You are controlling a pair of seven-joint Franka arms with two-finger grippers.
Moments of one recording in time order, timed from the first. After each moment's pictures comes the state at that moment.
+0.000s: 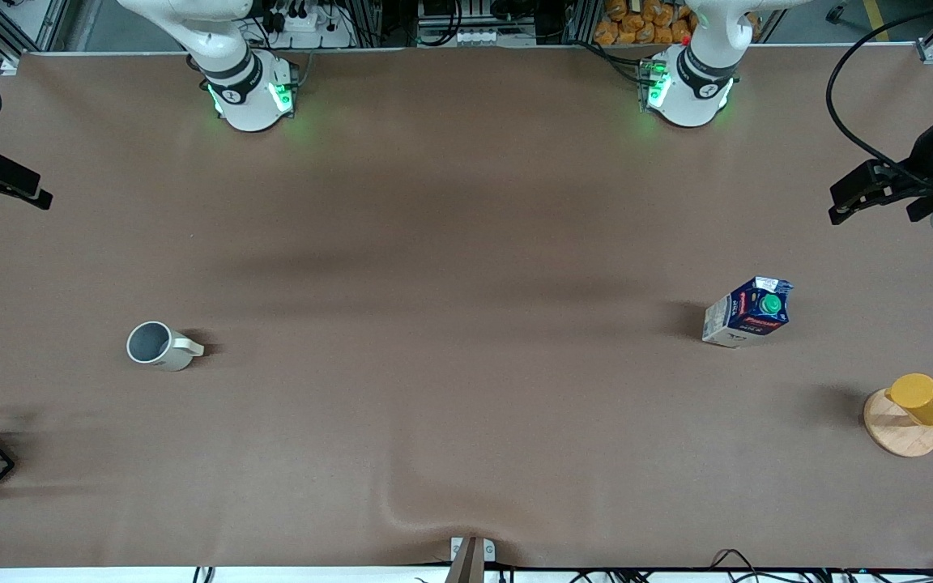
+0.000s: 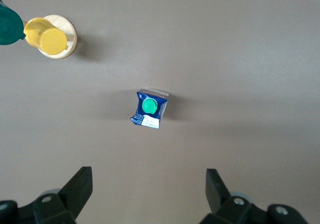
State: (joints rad) left arm 0.07 0.03 -0.16 -1.48 0.03 1.53 -0.11; right arm -0.11 0.01 0.02 -1.49 0.03 1.43 0.00
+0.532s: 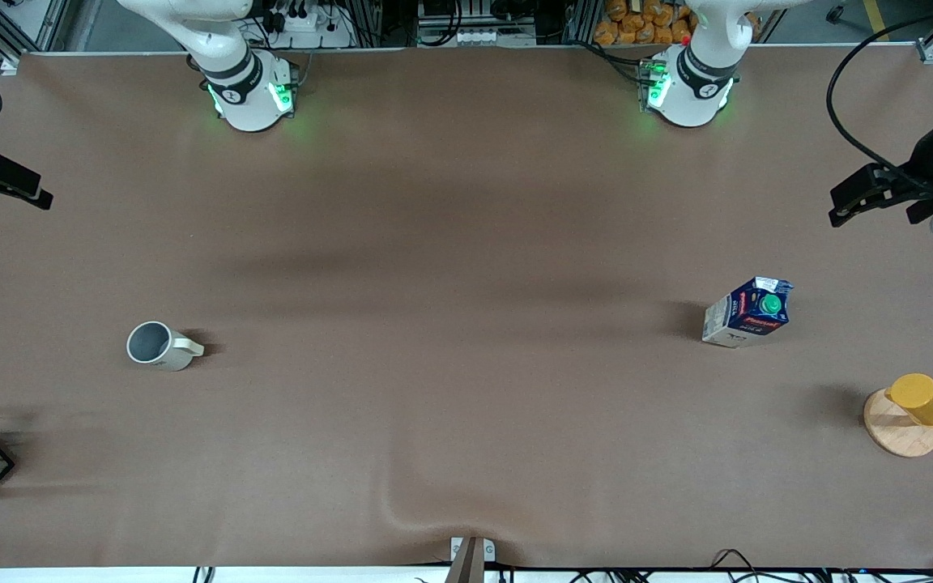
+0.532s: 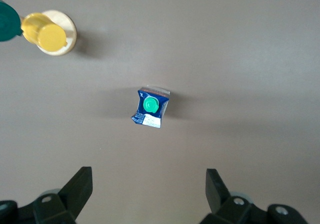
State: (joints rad) left arm 0.08 0.06 -0.16 -1.49 0.03 1.54 -0.11; right arm -0.11 0.01 0.02 -1.49 0.03 1.43 0.00
